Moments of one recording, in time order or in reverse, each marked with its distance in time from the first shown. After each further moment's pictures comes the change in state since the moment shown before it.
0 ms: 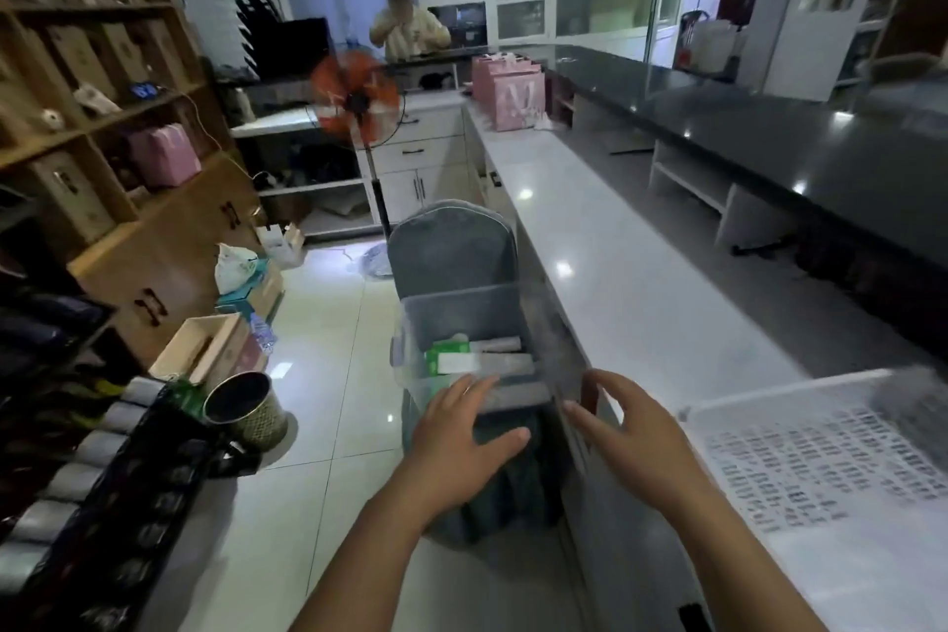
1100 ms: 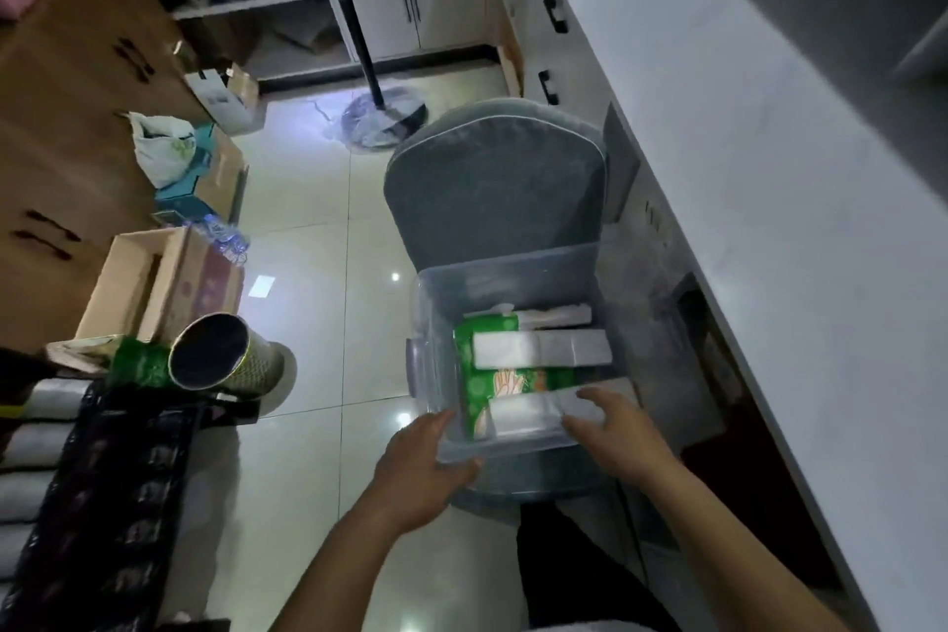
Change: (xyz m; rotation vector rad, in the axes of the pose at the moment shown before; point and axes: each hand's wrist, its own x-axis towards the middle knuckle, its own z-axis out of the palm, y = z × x) left_hand 0.379 -0.263 -0.061 -0.077 -0.303 -0.404; right_hand 0.411 0.075 0.275 -0.074 -0.526 0.500
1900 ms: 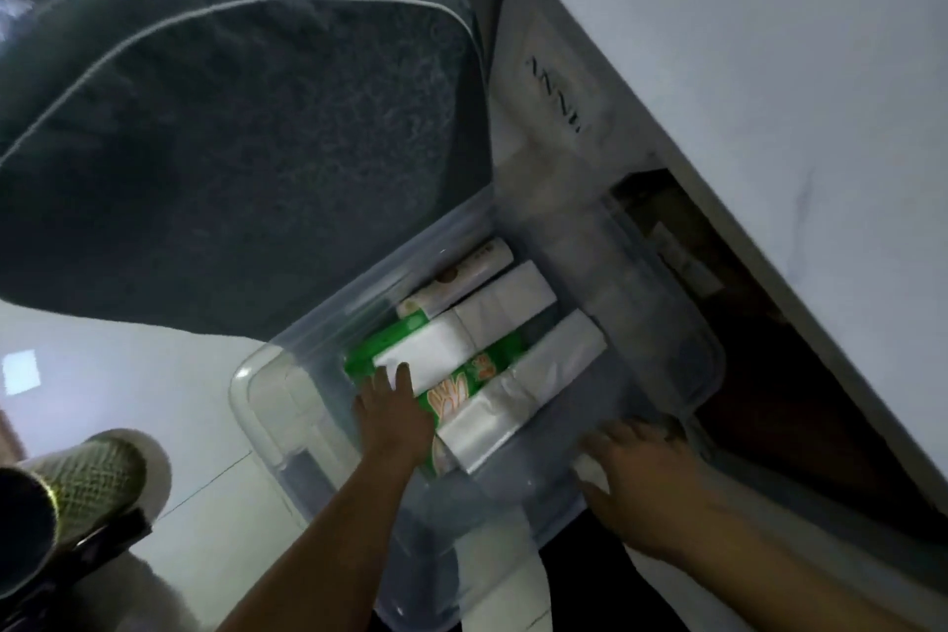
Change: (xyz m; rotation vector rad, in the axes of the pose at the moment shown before) left_hand 0.345 -0.047 0.085 0.712 -0.299 -0.018; right_hand 0.114 0.048 0.039 -0.550 -0.179 0.278
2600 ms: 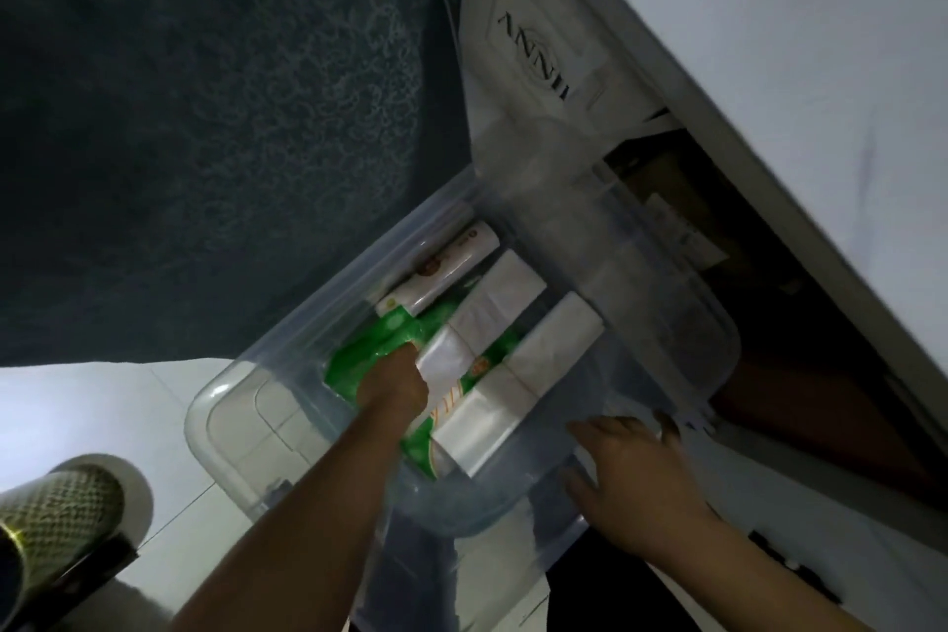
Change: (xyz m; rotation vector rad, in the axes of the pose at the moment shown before) left_hand 0.064 0.021 -0.010 -0.042 -0.137 0.033; right_hand 0.018 -0.023 0.011 0.250 0.002 0.160
